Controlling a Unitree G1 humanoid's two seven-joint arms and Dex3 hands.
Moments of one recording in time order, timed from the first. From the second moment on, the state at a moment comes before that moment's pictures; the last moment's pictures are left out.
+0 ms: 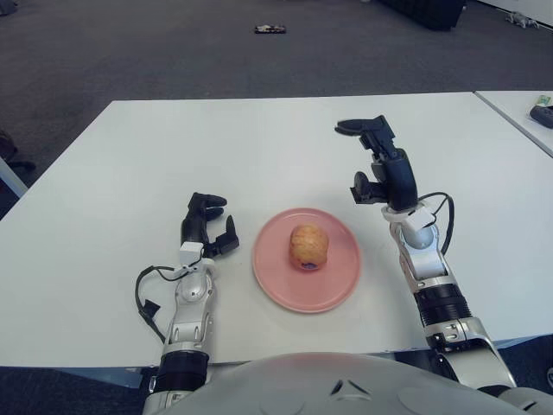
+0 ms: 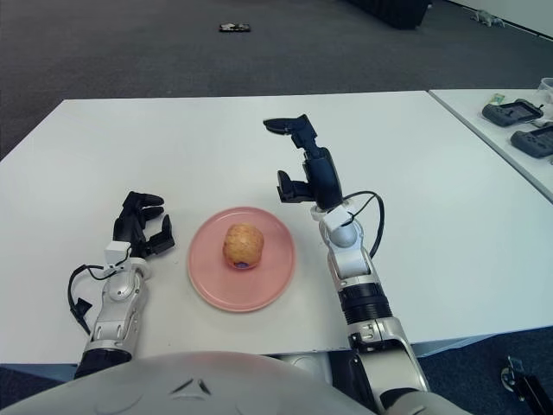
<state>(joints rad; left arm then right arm) 0.14 -0.06 0.07 0.16 0.06 -0.26 0.19 -0.20 -0.14 0.07 0.22 -0.09 -0.77 0.02</state>
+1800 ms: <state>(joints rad) 0.13 -0.05 0.06 0.16 0.08 -0.23 0.19 -0.06 -0.13 -0.08 0.51 -0.19 -0.67 -0.24</state>
